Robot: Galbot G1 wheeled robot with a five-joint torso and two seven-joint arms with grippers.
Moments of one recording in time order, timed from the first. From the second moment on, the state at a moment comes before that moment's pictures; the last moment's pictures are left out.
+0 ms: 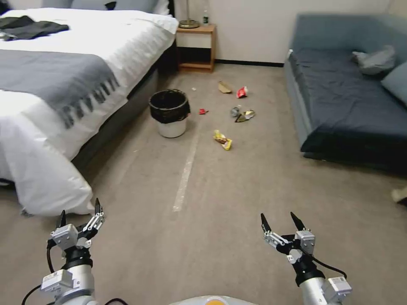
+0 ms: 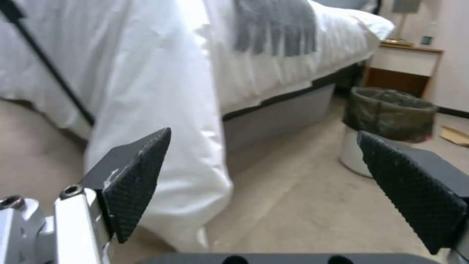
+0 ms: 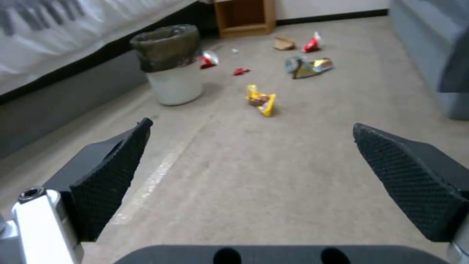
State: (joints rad) left arm 1.77 -1.48 -0.78 -2.02 -0.33 -0.28 -0.18; right arm -1.85 1.60 0.66 2.09 0.20 0.13 -0.30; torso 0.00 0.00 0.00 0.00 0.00
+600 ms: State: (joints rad) left arm 1.77 -1.49 -0.78 -2.02 -0.32 -0.28 -0.16; right arm -1.85 1.60 0.66 2.09 0.19 0.16 -0.32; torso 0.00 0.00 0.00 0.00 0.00
